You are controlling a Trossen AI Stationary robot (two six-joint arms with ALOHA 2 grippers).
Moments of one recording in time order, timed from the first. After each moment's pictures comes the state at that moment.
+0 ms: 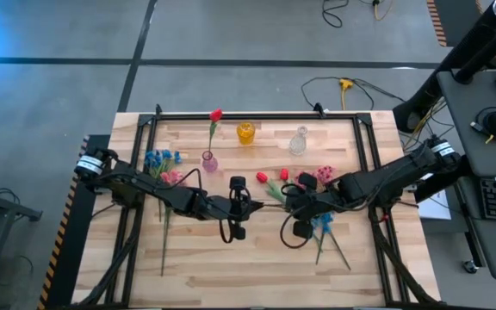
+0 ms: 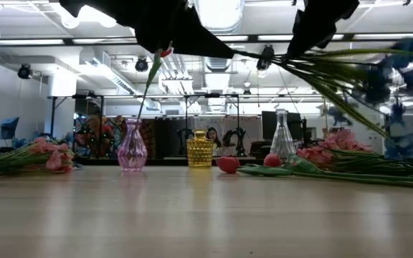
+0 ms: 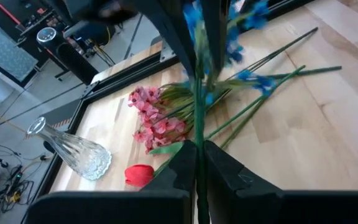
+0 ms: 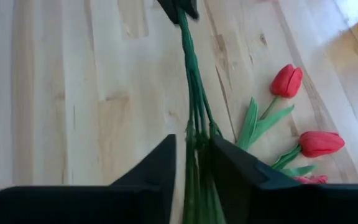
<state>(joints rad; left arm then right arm) -0.29 1.65 0.95 0.29 -0.46 0.30 0.33 1.42 1.15 -0.68 0.27 0.43</state>
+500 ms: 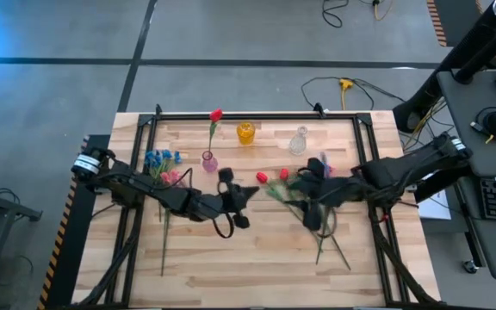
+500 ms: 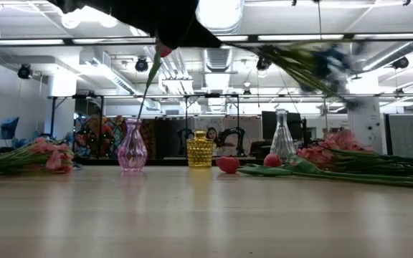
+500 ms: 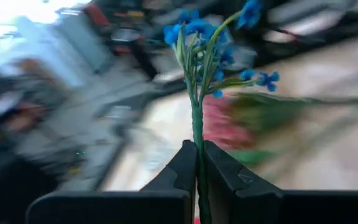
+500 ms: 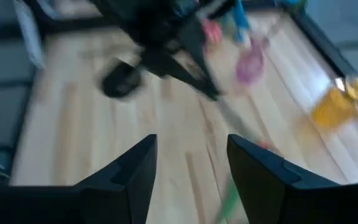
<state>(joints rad) -0.30 1.62 0.89 0.48 -0.79 0.32 0.36 1.27 1.25 -0.61 0.38 0.33</state>
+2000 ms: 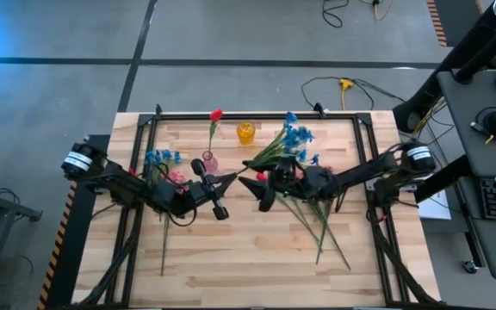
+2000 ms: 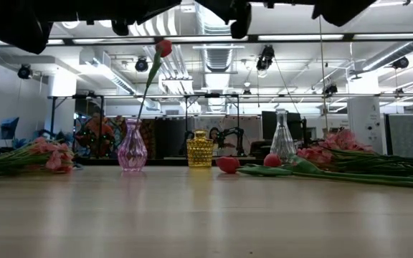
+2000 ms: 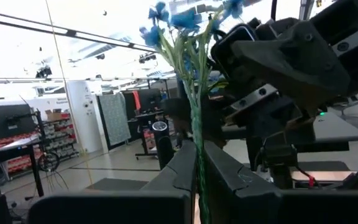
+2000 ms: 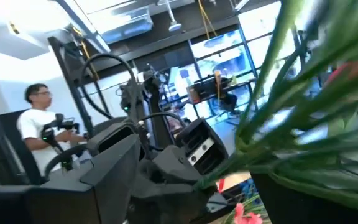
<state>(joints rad) -0.32 1.52 0.53 1.41 -0.71 0.43 0.14 1.67 0.94 1.04 0.37 0.24</state>
